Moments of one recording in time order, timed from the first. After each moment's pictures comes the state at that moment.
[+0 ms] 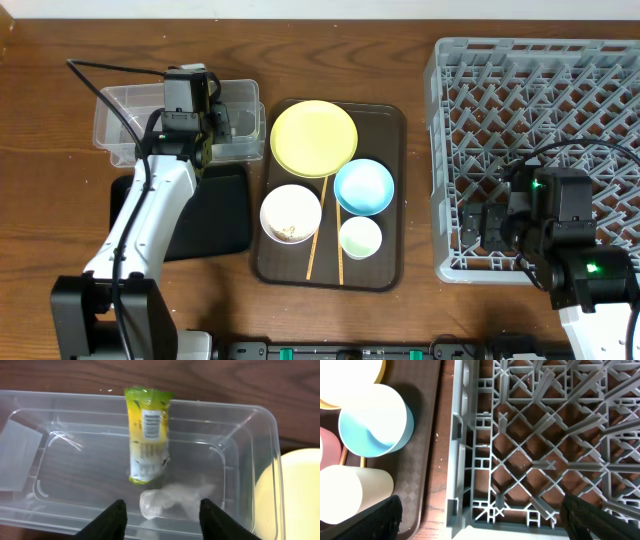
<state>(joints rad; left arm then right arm) -0.04 1.56 1.12 -0.40 -0.17 -0.15 0.07 0.92 0.90 -0.98 -0.09 0.12</state>
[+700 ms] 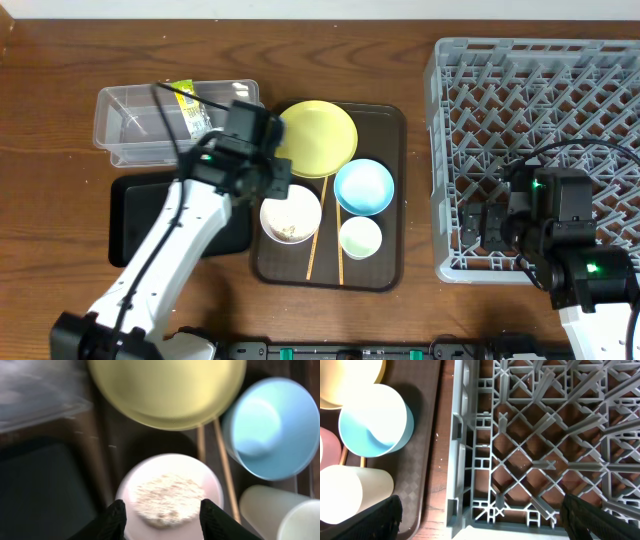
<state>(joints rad) -0.35 1.45 1.12 -0.85 0.11 -0.18 0.07 0.92 0.90 -0.98 -0.09 0.12</state>
